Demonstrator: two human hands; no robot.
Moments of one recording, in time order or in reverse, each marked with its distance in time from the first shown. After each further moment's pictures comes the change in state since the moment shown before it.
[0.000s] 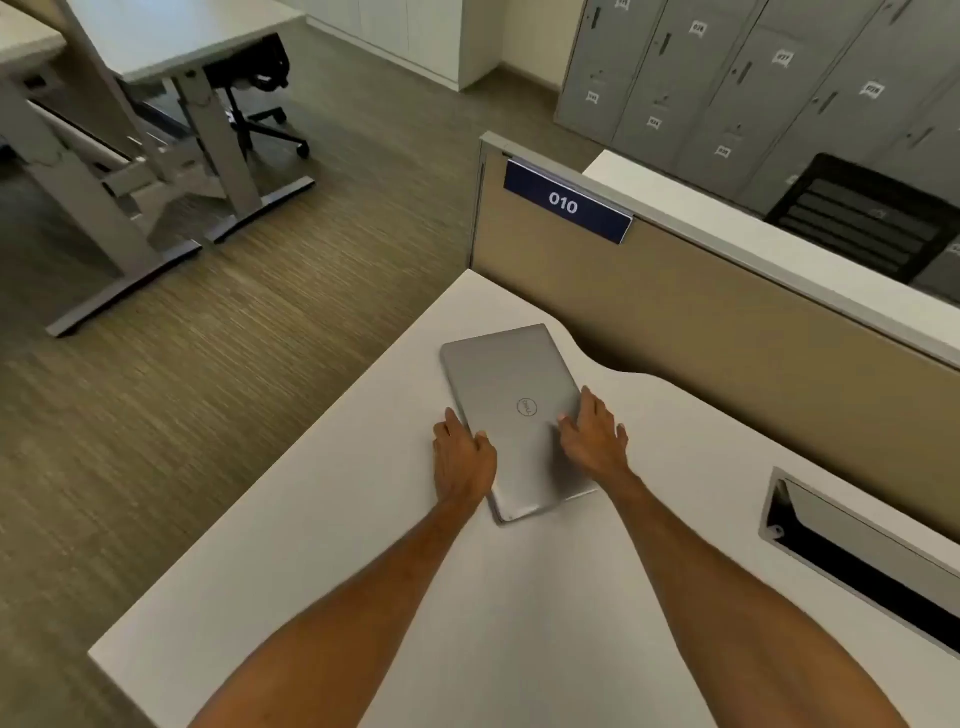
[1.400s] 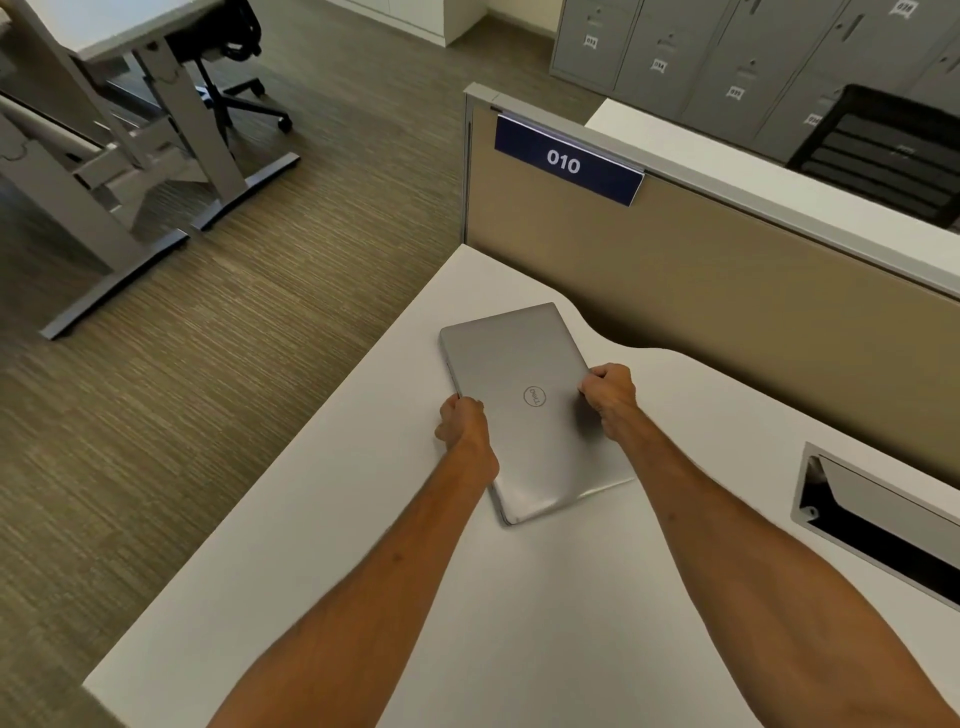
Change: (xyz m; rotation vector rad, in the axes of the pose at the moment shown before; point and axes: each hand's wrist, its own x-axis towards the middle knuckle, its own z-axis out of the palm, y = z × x) left_hand 0.058 0.024 0.013 -0.801 0.029 -0.521; right_hand 0.082 0.005 0.006 0.611 0.125 0.294
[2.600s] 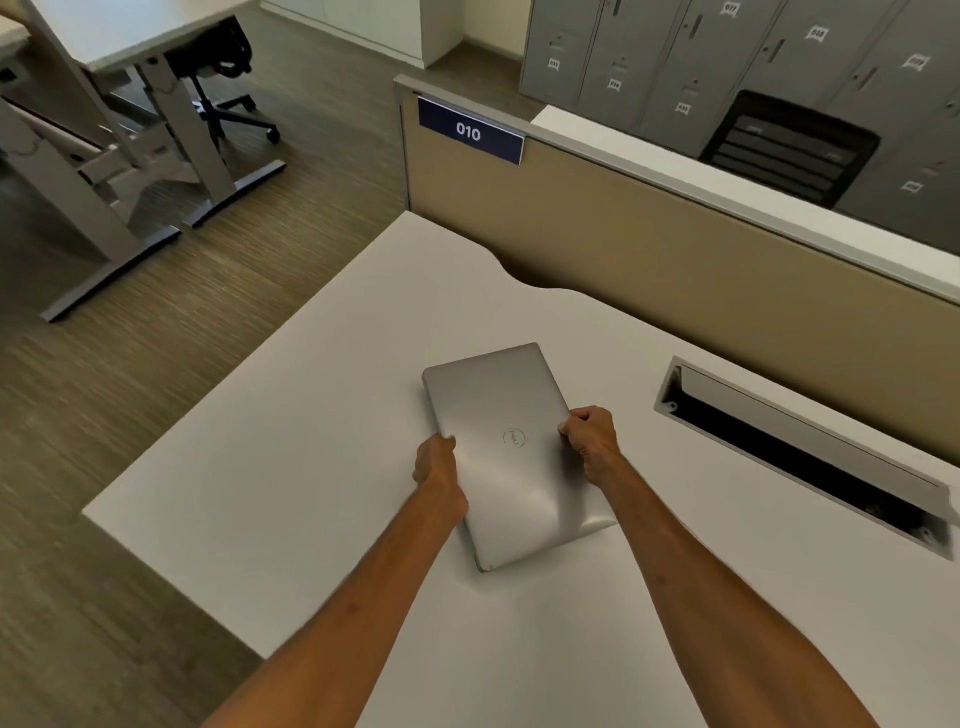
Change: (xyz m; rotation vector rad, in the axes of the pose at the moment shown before) left_hand -0.150 -0.197 -0.045 -0.068 -0.099 -0.101; right_hand -0.154 0.176 -0.149 0.074 -0.076 0.047
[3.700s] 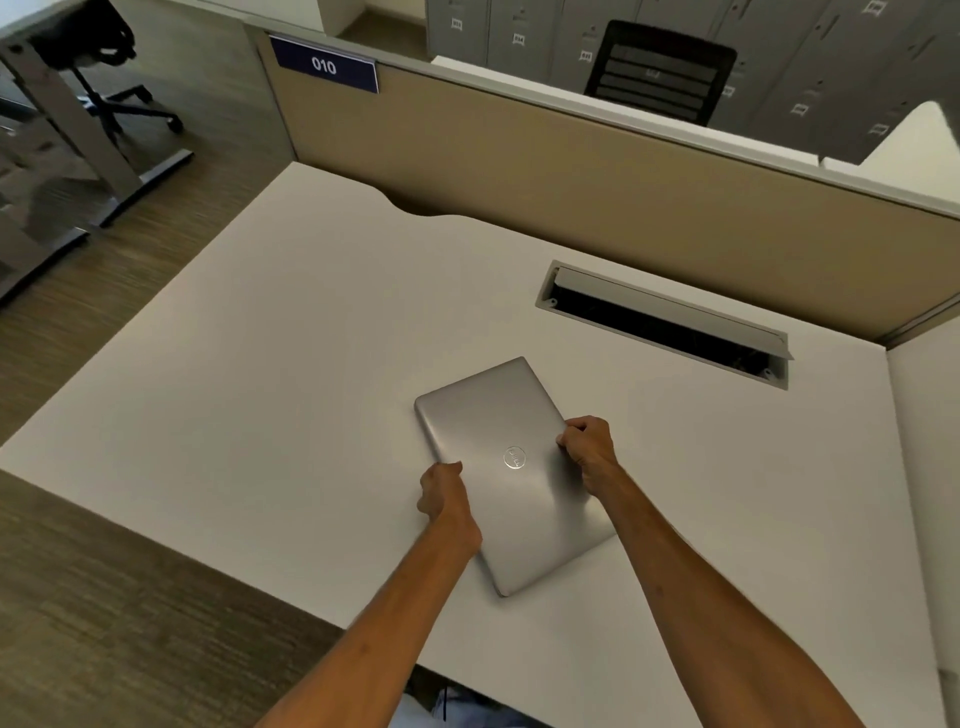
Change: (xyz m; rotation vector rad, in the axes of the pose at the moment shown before) left_hand -0.131 -0.236 0.026 0.031 0.085 -0.045; right_hand -0.101 0.196 -0.153 0.105 0.093 0.133
